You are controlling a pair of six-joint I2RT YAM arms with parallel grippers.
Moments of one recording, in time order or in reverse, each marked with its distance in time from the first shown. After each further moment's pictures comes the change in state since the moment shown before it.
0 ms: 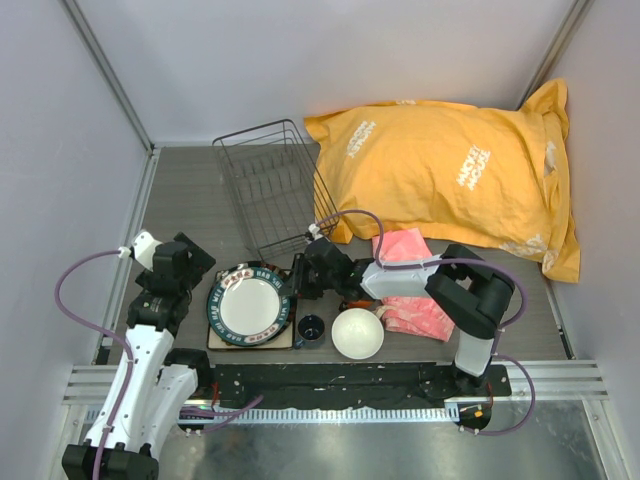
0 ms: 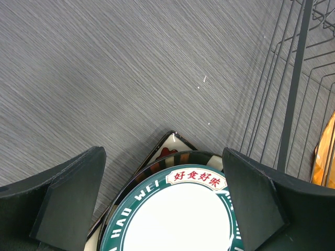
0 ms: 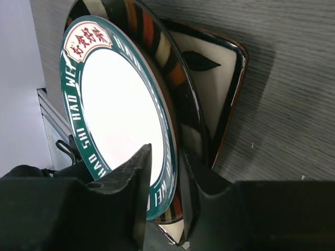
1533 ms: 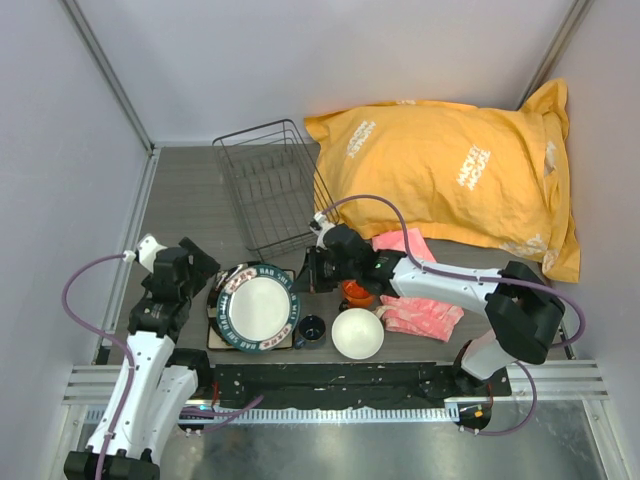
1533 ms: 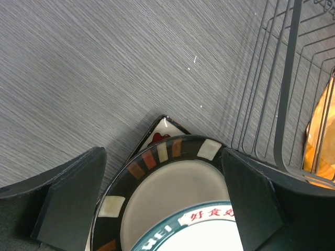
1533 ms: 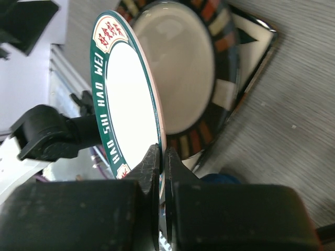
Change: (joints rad) left arm 0.000 -0.045 -0.043 0.004 0.087 -0.006; right arm -0.025 -0.270 -0.005 -0.222 -0.105 -0.201
